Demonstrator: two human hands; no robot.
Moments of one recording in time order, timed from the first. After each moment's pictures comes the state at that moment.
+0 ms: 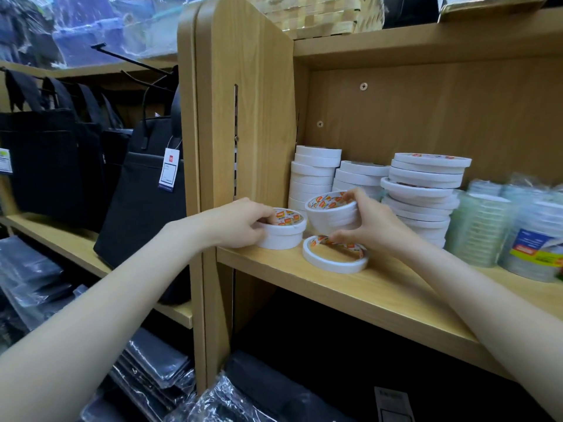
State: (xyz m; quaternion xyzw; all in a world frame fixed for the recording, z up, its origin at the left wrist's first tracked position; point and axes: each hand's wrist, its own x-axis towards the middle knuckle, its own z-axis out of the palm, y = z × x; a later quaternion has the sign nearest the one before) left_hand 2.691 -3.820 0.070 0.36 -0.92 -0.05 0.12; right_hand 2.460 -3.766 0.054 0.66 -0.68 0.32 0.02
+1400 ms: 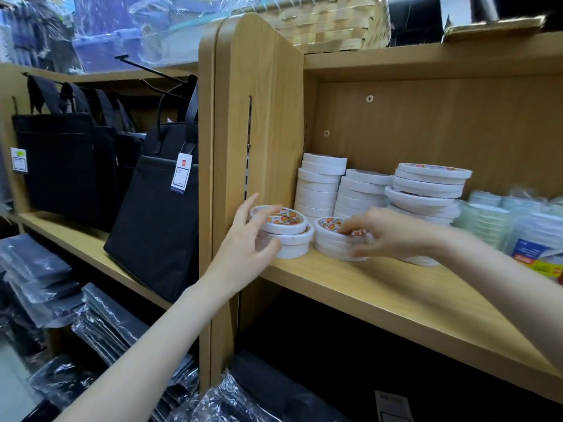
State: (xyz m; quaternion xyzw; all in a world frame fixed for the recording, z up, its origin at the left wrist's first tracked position) left_hand 2.690 -3.803 0.008 0.30 -0.80 -0.16 0.50; right_hand 2.464 -3.740 0.084 0.79 -0.61 0.04 0.06
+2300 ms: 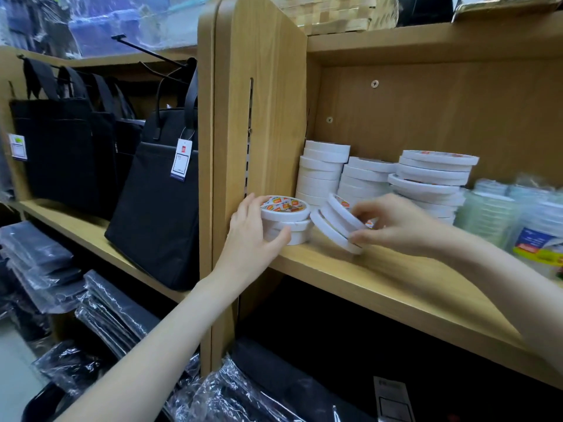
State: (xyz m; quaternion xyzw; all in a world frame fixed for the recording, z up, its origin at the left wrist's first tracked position) left_hand 2.678 -3.803 -0.002 0.39 -0.76 -0.15 0.50; right_hand 2.473 -3.719 0.078 0.79 -0.58 0.21 0.00
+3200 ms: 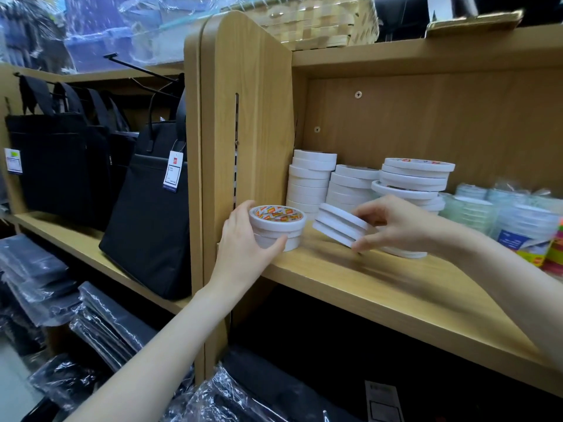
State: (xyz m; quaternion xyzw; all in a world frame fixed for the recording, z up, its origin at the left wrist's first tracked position) left_hand 2.668 -3.792 0.002 0.40 -0.72 -0.14 0.55; right_hand 2.445 -3.715 0.086 0.78 -0.57 0.23 -0.10
